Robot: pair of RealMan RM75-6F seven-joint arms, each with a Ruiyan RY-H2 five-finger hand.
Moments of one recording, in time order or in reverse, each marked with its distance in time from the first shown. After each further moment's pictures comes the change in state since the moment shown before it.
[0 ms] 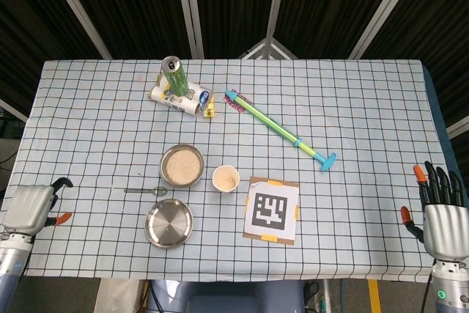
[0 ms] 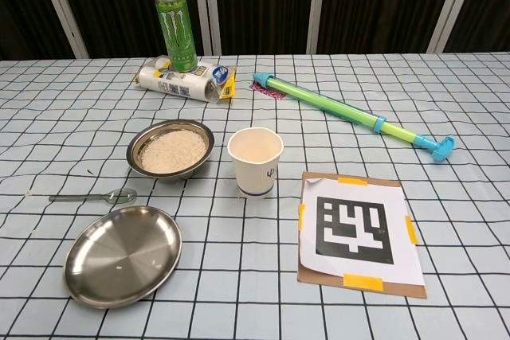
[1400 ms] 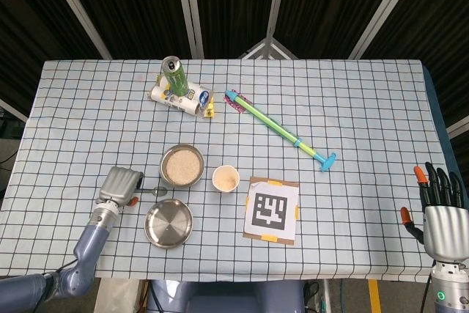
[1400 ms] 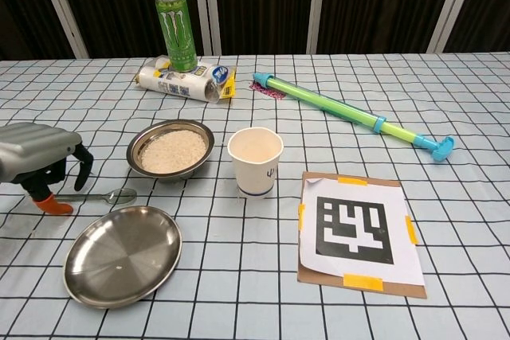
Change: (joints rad) left arm -0.373 -0.382 -0.045 0.133 -0.485 -0.223 0.540; right arm -0.005 -0.008 0.001 0.002 -0.003 0.011 0.003
